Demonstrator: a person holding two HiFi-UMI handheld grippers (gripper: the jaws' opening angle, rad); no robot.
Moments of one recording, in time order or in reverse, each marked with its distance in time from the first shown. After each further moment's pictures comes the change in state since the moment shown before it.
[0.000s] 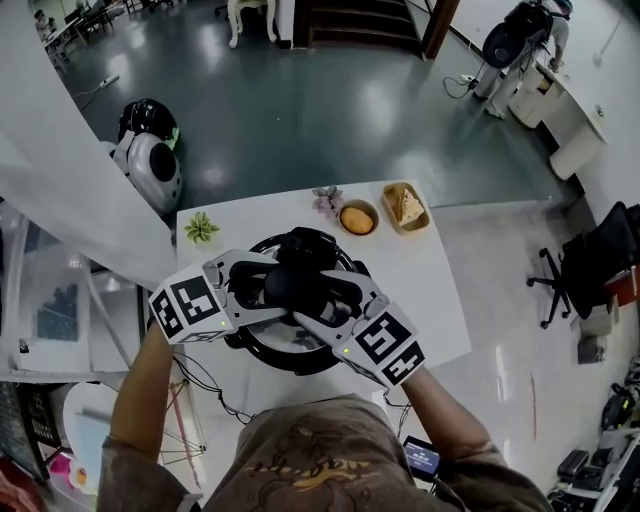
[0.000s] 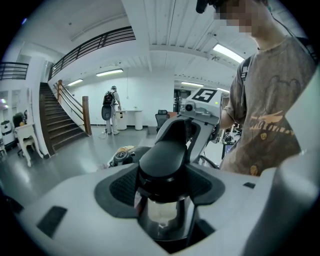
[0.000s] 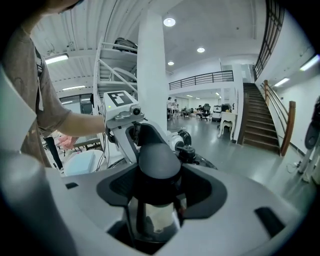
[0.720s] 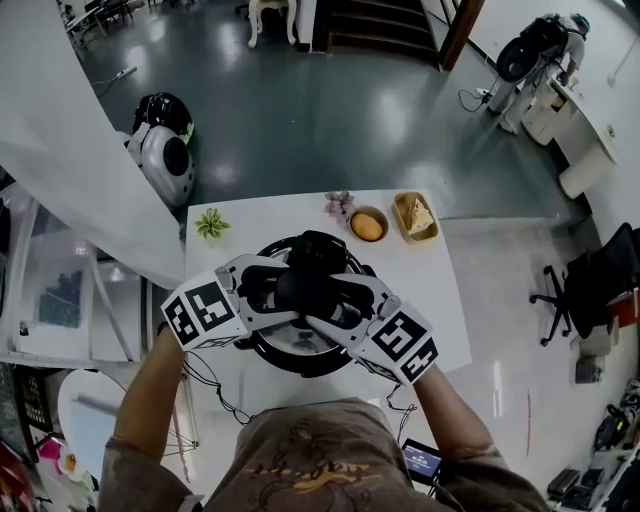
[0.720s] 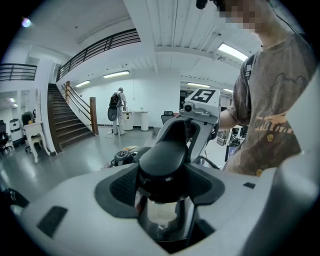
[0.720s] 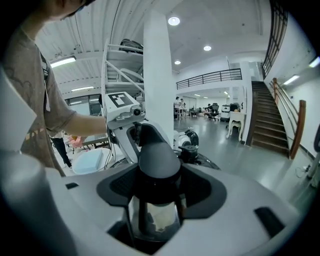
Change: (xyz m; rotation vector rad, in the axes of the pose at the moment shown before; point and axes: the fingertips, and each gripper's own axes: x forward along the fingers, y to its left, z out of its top) left arm -0.001 -0.005 -0.003 -0.031 -0.010 0.077; right arm -0.001 0.004 -0.003 -0.034 -0.002 0.095
